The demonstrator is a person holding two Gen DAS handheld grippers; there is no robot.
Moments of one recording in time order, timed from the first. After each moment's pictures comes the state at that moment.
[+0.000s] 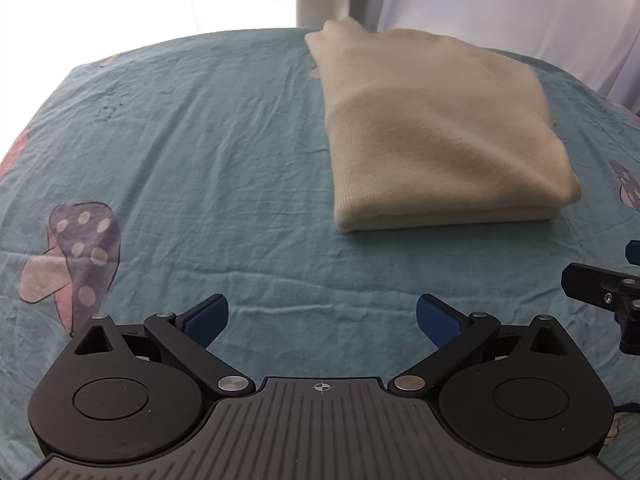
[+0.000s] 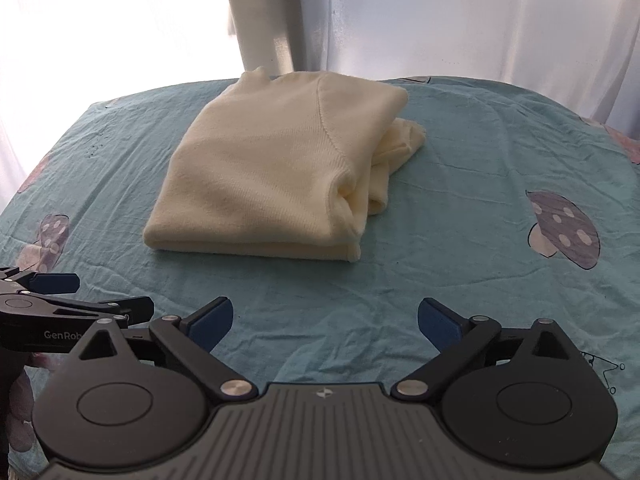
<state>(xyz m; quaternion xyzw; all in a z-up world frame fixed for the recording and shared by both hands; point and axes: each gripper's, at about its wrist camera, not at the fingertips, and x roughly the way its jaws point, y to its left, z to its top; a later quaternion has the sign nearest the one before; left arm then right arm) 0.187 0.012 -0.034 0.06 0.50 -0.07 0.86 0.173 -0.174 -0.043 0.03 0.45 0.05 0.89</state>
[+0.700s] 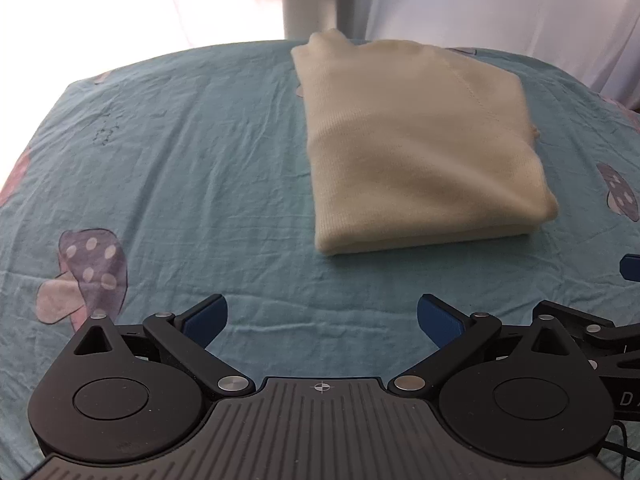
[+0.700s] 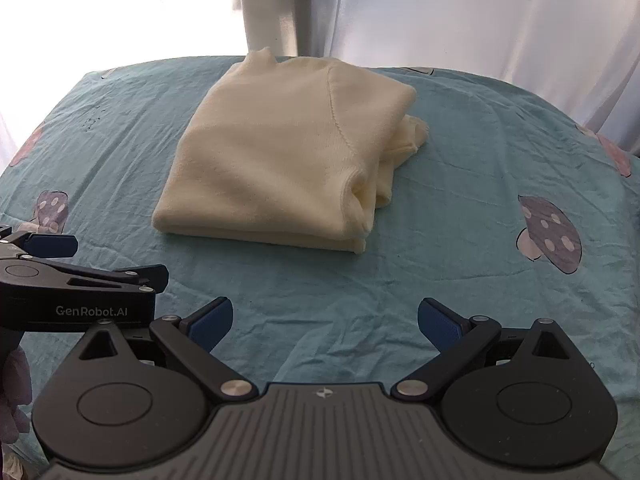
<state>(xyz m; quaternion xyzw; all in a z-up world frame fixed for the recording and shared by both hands) 0.198 -0.004 -0.006 0.07 0.52 -0.07 0.85 0.176 -0.156 -0.021 -0.01 0.49 0.04 0.87</state>
